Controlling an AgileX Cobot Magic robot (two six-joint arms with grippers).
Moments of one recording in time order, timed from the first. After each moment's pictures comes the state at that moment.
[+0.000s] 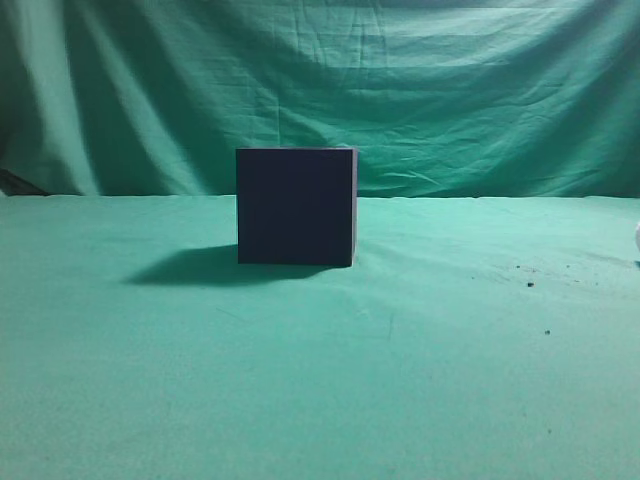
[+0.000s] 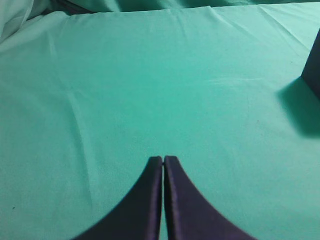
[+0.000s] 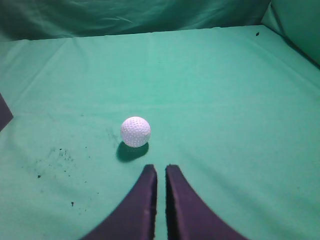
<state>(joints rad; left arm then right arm) -0.10 -0.02 0.02 0.09 0.36 -0.03 0.06 -0.02 0.03 0.06 0.38 0.01</state>
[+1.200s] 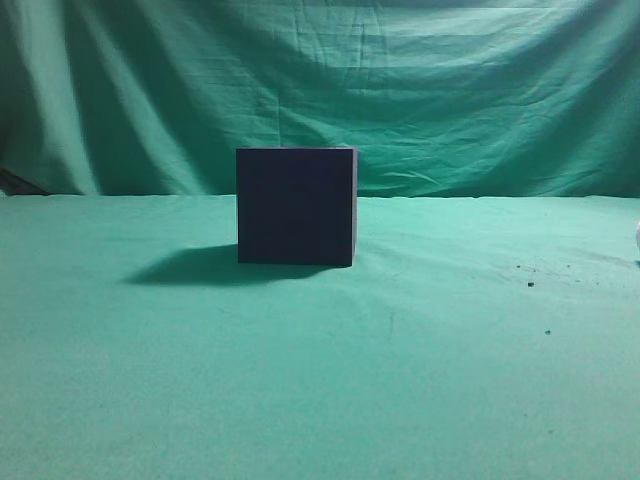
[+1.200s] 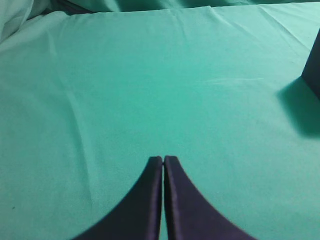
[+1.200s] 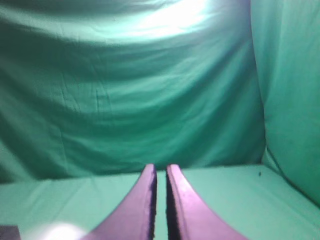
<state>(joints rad) -0.10 -0.02 0.02 0.09 0.36 -0.03 0.06 -0.01 0.02 0.07 -0.10 0.02</state>
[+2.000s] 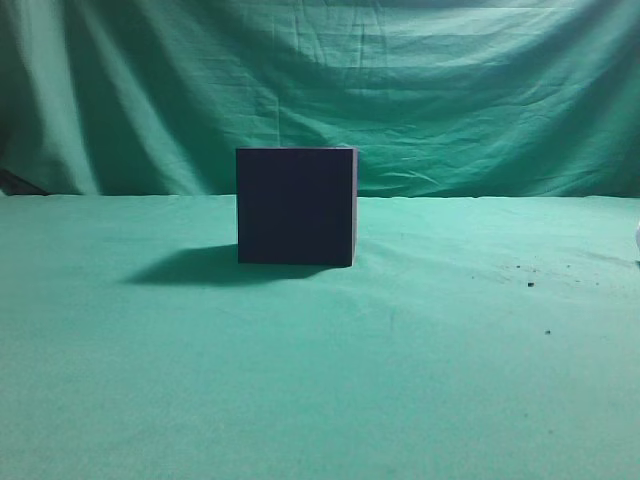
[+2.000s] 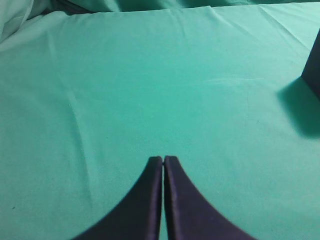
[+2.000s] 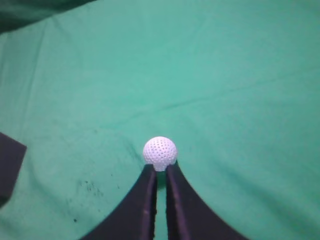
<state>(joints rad) -0.10 -0.02 0.02 0.09 0.36 -0.03 0.06 0.81 -0.39 0.26 0.30 0.05</state>
